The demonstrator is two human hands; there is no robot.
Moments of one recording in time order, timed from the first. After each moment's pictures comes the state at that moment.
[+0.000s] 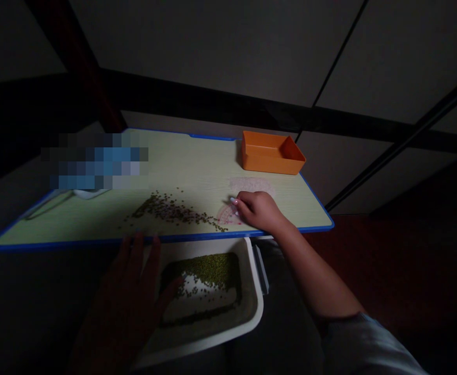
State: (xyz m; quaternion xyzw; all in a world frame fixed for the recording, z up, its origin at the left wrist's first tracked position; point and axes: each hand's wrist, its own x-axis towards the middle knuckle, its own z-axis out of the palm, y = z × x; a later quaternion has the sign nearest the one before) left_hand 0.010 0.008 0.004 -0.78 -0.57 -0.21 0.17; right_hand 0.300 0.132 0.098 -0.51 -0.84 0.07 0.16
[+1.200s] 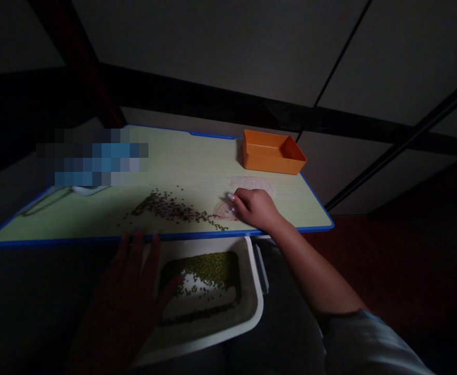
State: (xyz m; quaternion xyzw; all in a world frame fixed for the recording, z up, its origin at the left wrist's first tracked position) left_hand 0.012 0.008 0.007 -0.78 -0.56 -0.22 0.18; right_hand 0.290 0.135 0.098 -0.52 -0.84 0.04 0.15
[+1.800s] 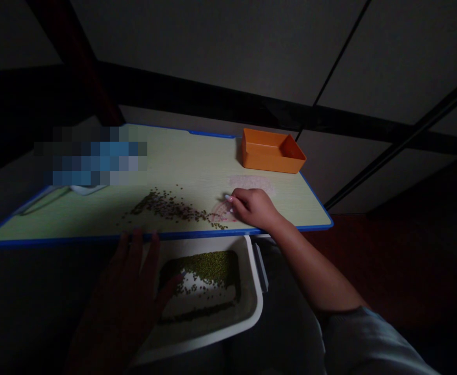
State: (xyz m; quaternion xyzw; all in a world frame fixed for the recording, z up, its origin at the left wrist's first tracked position) left_hand 0.011 0.009 0.006 -0.78 -0.55 -0.21 0.18; right_hand 0.290 0.136 0.097 -0.49 -0.85 0.09 0.18
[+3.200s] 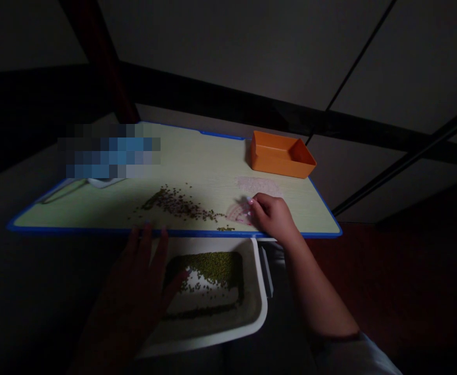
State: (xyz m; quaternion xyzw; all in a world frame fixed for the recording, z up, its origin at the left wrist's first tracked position) left_hand 0.015 0.006 0.007 -0.77 -0.58 -0.19 0.17; right_hand 0.305 0.117 0.090 -0.54 -0.78 0.15 0.29
